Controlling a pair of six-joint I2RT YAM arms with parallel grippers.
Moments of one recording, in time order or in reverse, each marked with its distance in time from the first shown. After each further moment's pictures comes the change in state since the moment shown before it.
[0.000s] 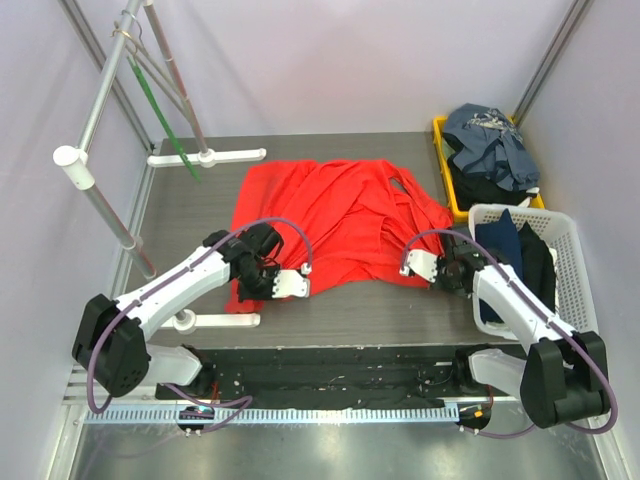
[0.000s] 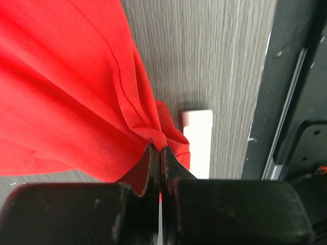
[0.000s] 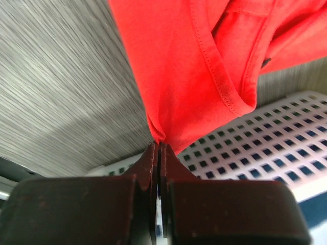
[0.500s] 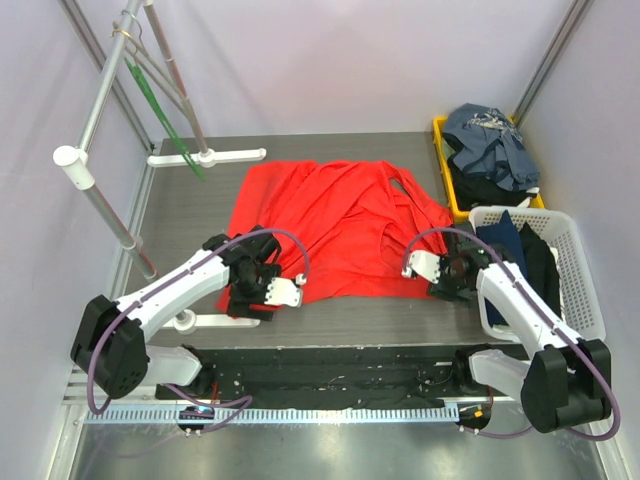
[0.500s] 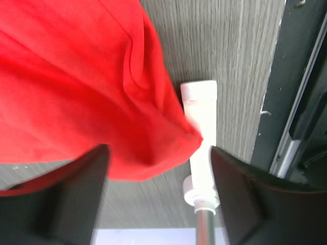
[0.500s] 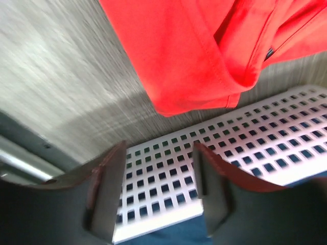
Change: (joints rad) left arm 0.000 -0.011 -0.055 -0.027 -0.119 0.093; right arm -0.003 -0.034 0.042 -0.124 0.002 -0.026
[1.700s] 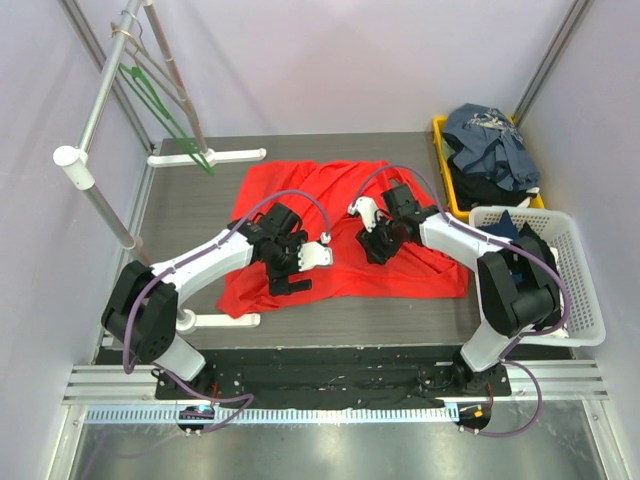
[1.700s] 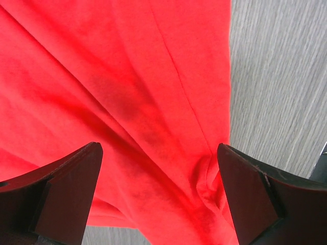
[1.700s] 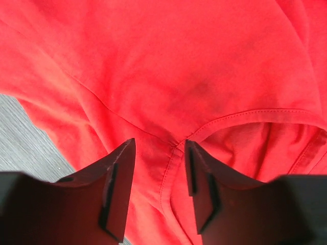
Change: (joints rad) left arm -0.001 0.232 0.152 0.332 0.172 -0.243; right arm 0.246 0.554 0.347 0.449 -0.439 0.616
